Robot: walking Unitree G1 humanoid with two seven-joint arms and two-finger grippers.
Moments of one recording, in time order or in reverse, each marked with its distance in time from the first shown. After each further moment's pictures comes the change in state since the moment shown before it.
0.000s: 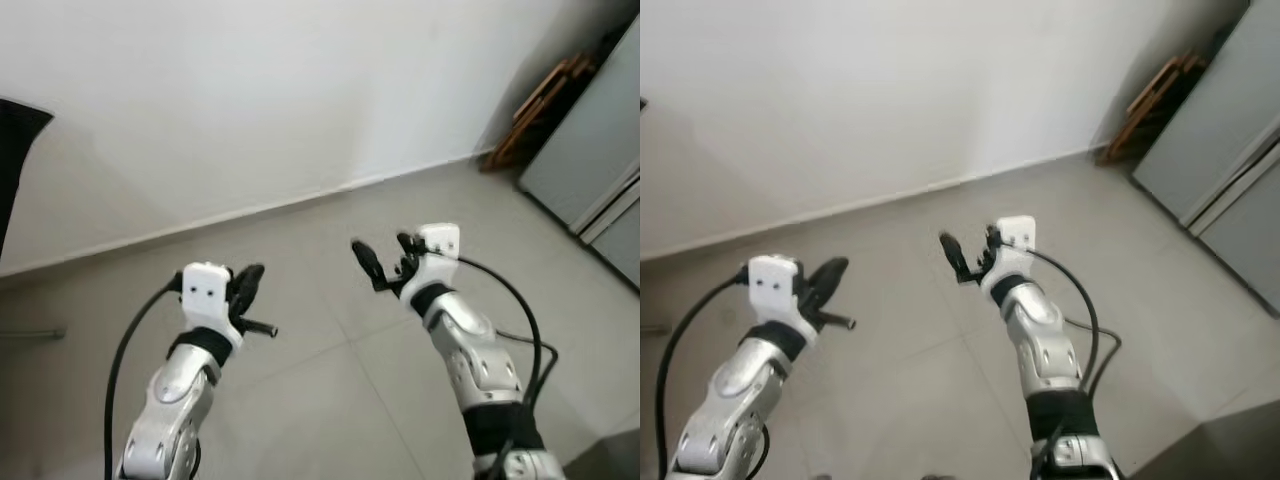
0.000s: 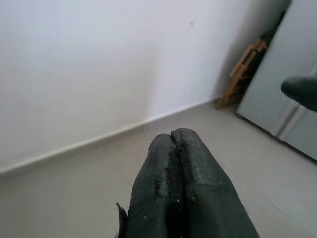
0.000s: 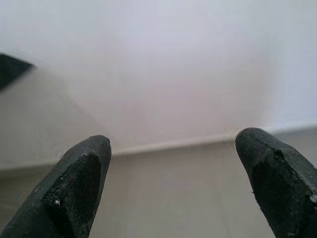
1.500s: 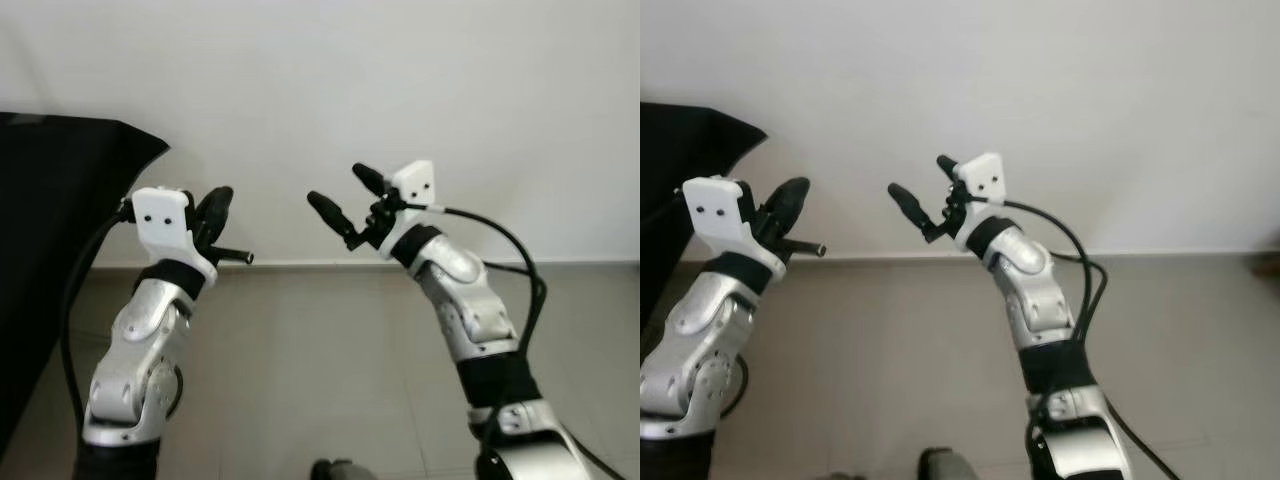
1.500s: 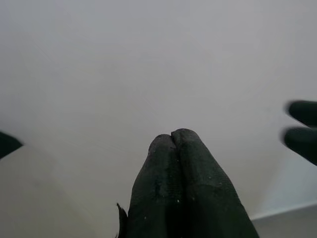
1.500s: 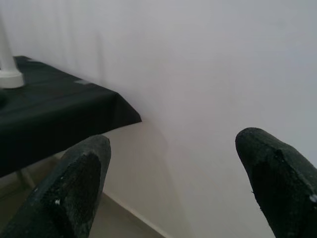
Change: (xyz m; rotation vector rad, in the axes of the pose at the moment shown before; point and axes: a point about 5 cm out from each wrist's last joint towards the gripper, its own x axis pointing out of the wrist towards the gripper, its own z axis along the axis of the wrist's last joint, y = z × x) left arm 0.020 0.005 0.062 0.013 -0.165 -0.008; right arm 0.014 0.012 0.054 -0.184 -0.123 0.288
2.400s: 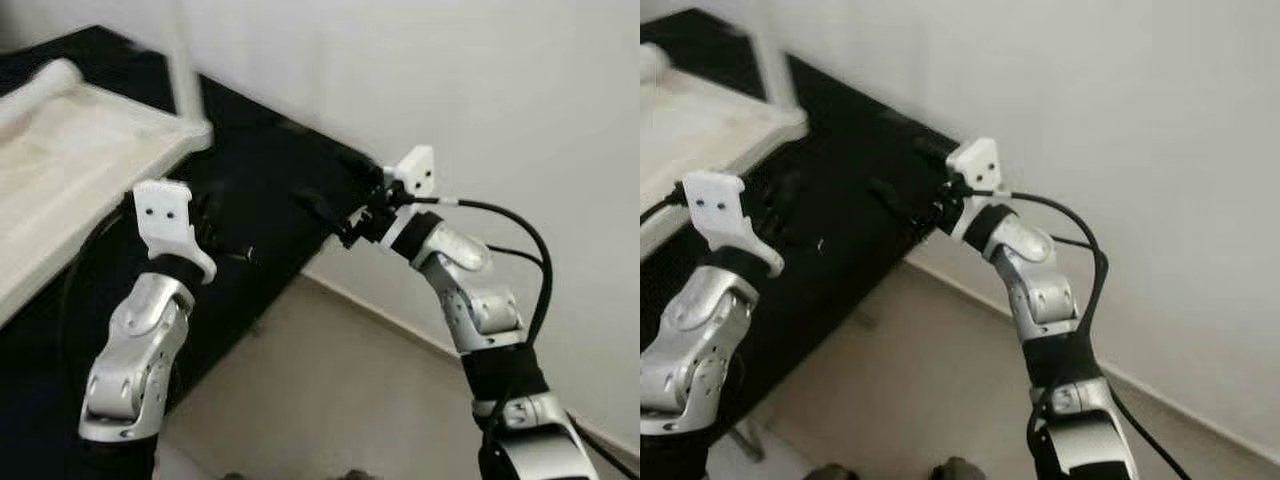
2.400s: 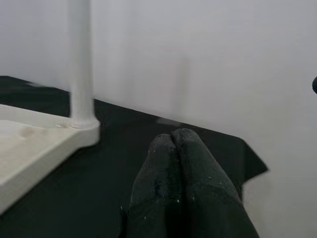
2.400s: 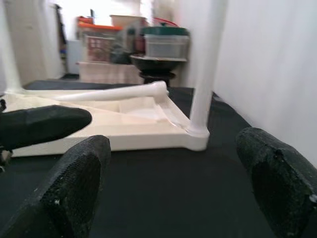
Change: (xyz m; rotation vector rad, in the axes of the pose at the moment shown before) left arm 0.001 0.004 0.008 0.054 -0.010 0.015; right arm 0.007 0.013 0.022 -0.025 -0.071 0.186
